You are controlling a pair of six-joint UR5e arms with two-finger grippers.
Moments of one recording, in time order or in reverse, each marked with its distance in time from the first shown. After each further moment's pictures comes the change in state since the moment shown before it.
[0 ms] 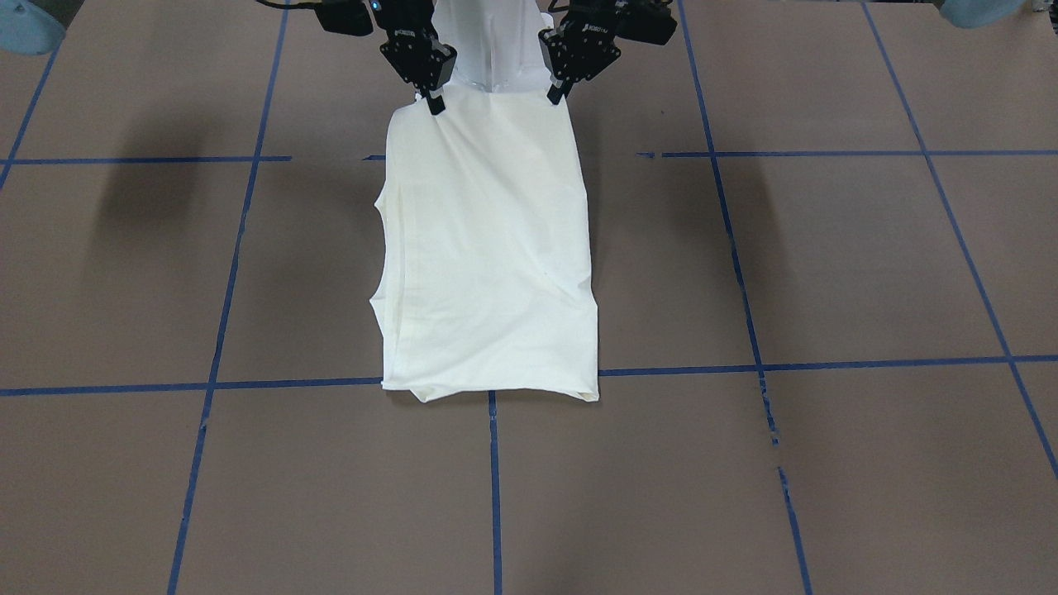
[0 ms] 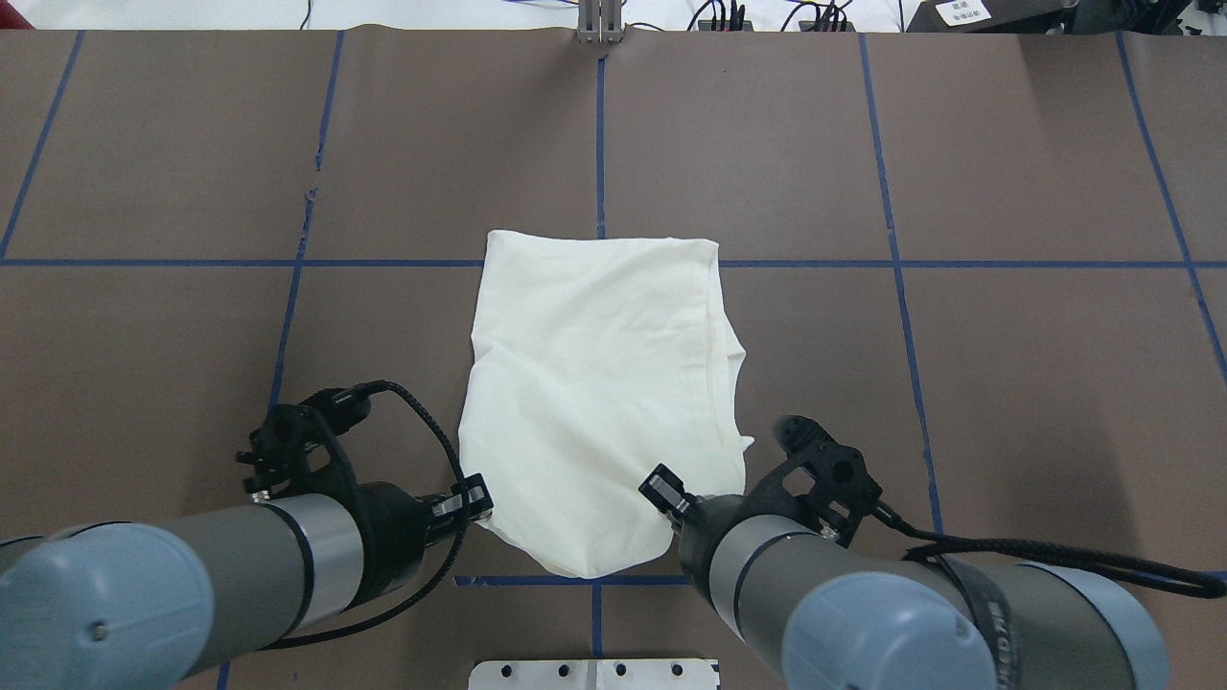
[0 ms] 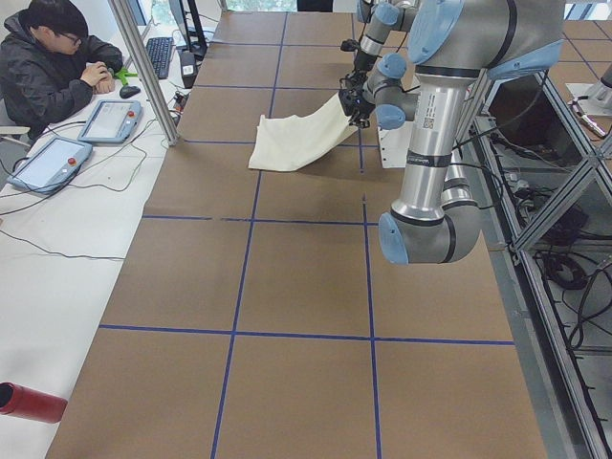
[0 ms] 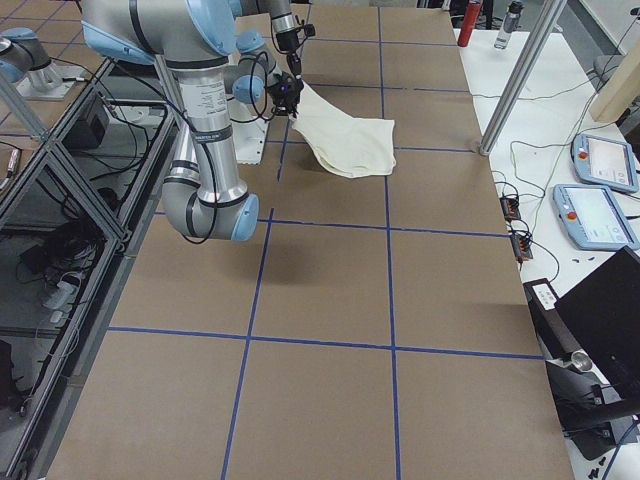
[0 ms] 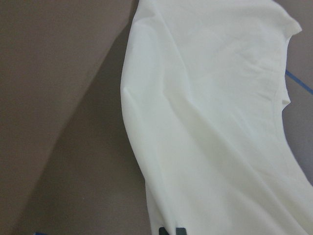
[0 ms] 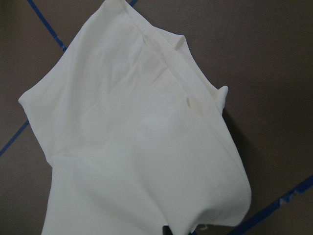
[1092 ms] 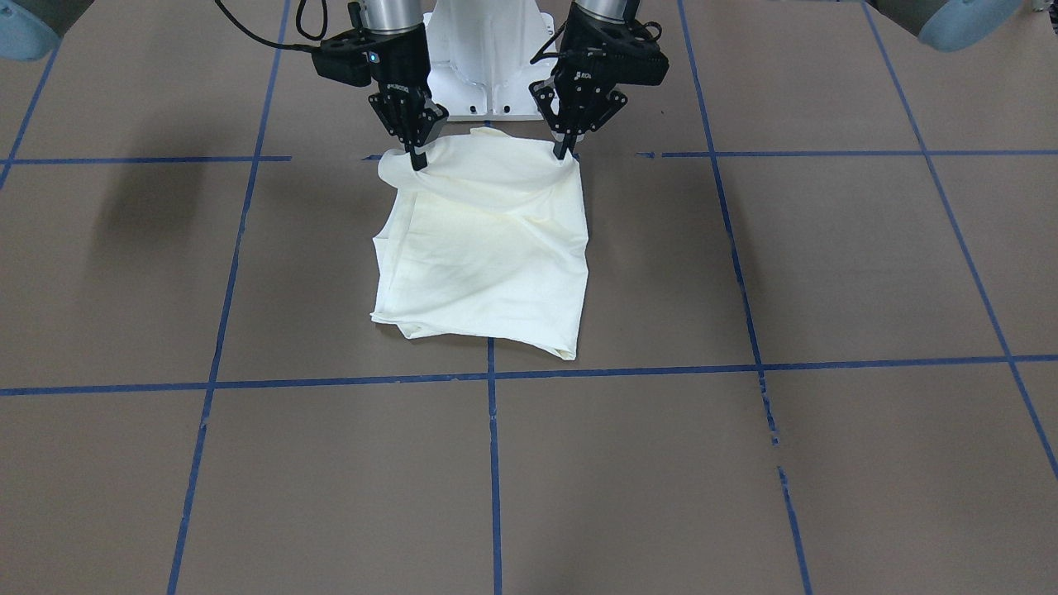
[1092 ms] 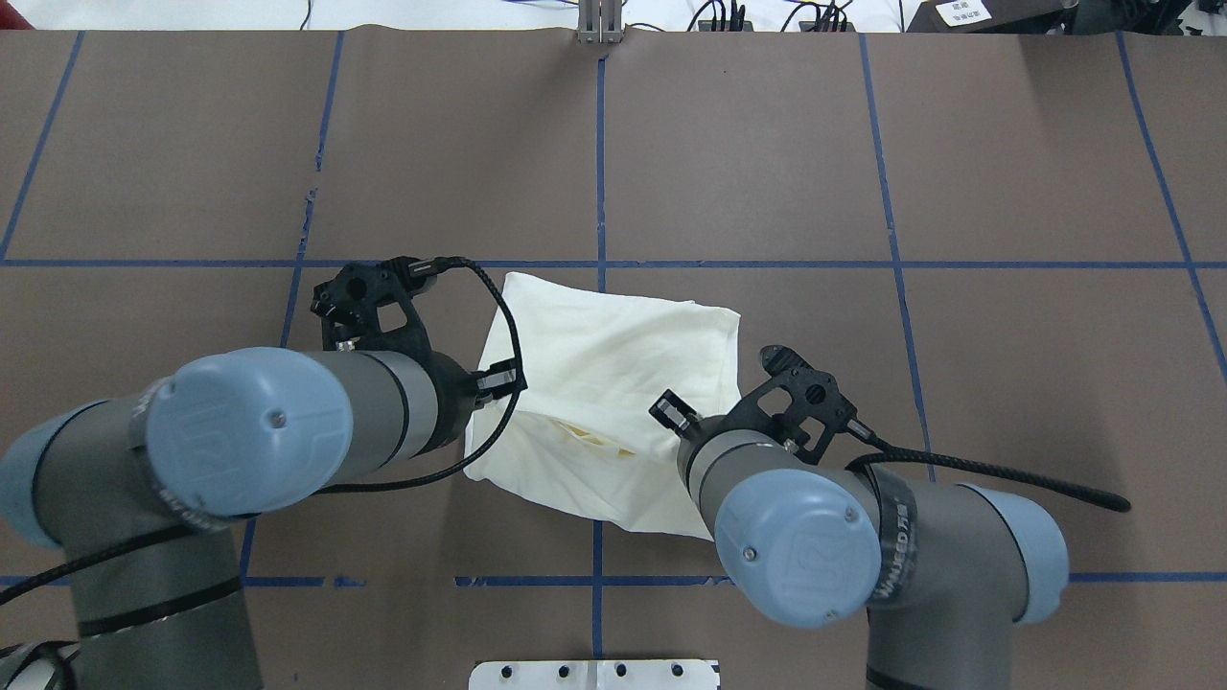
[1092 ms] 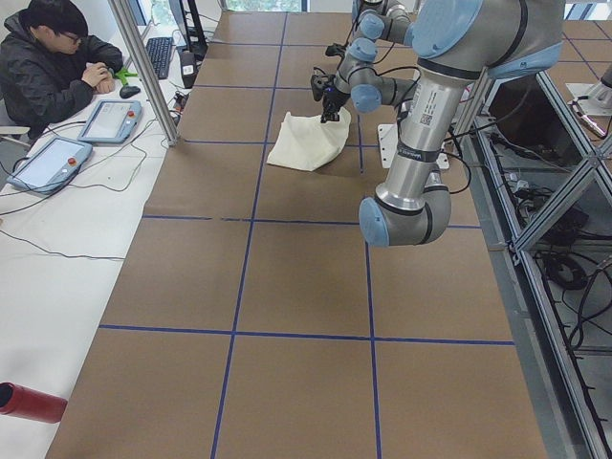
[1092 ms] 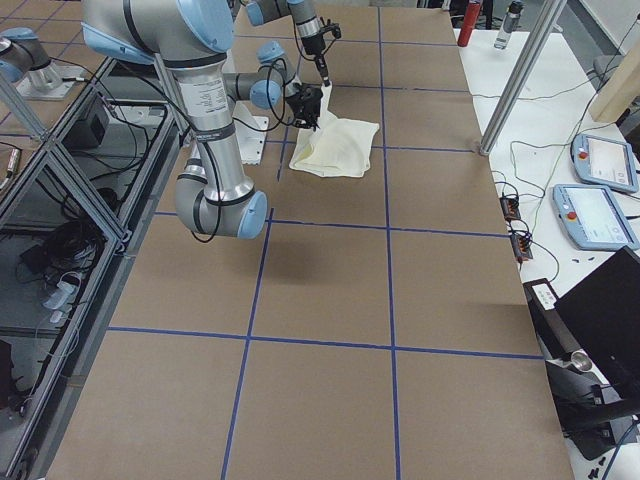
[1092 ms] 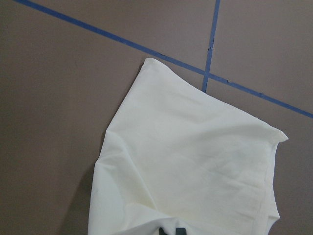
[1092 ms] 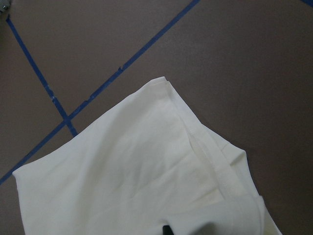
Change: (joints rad) left arm -0.206 -0.212 0.245 0.119 -0.057 0.264; right arm 0.162 0.049 -0.246 0.065 0.001 -0.093
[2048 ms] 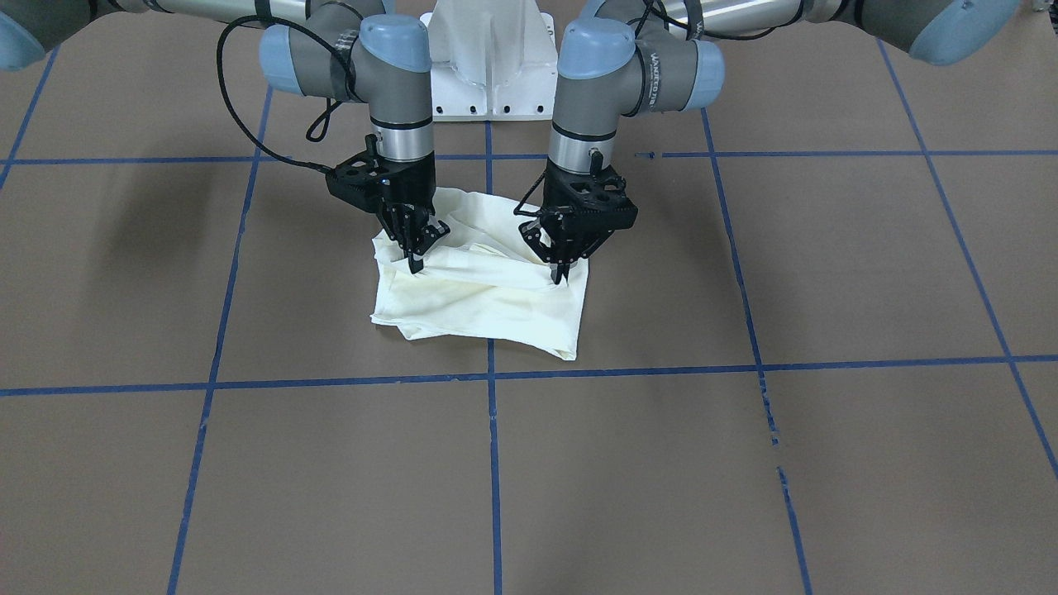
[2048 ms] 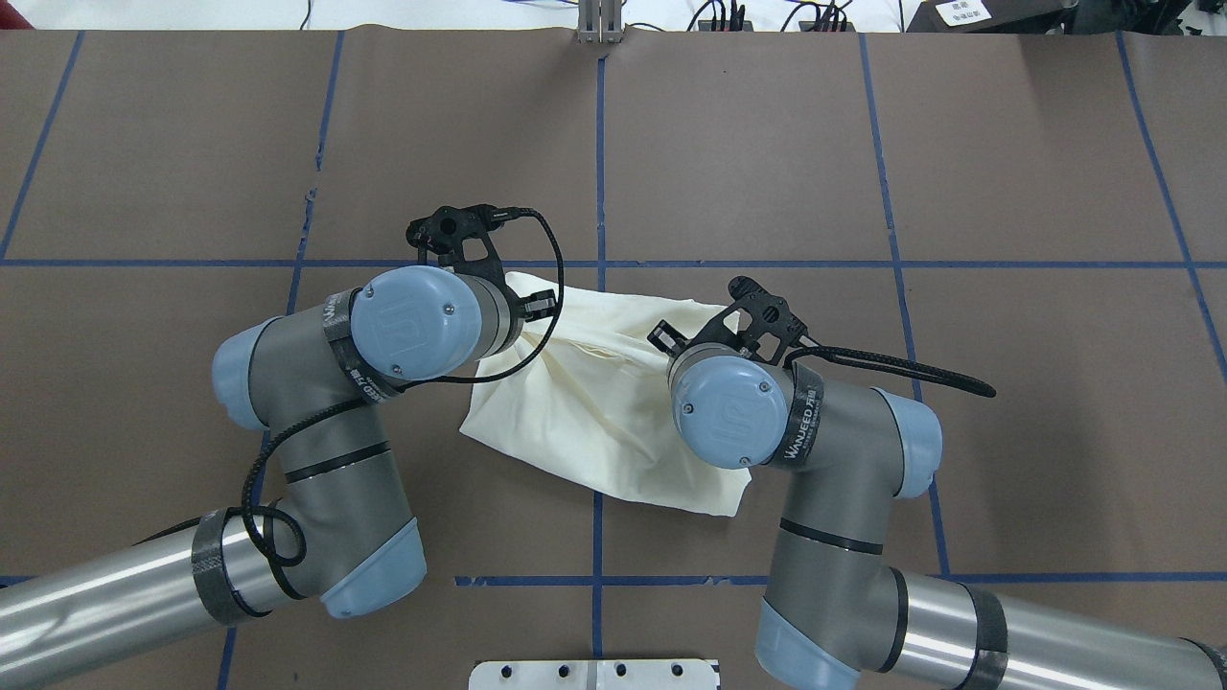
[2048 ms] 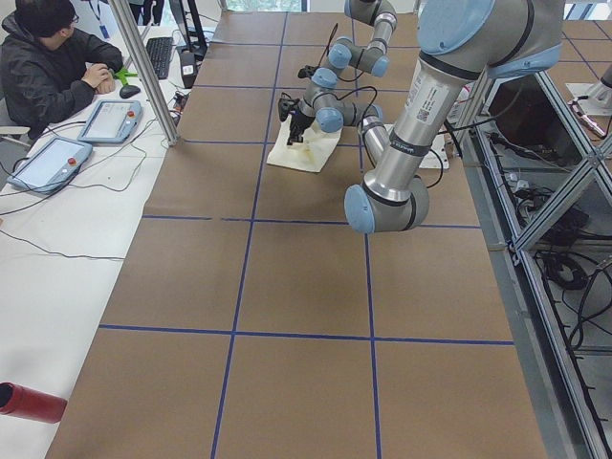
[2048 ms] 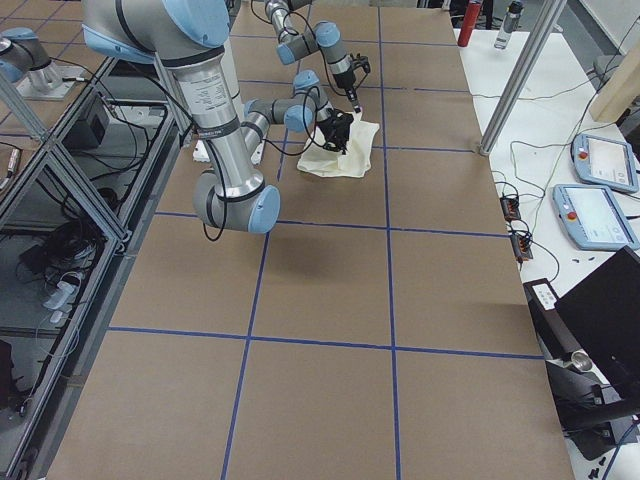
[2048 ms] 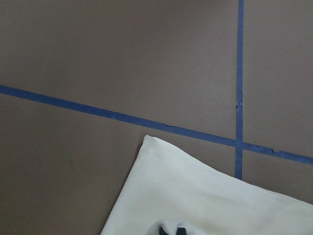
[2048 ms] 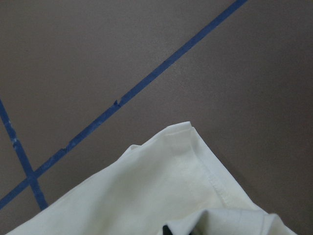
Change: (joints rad) left arm -0.088 -0.111 0.425 -0.237 0.007 0.116; right arm 0.125 0.067 -0.333 0.203 0.057 -0.089
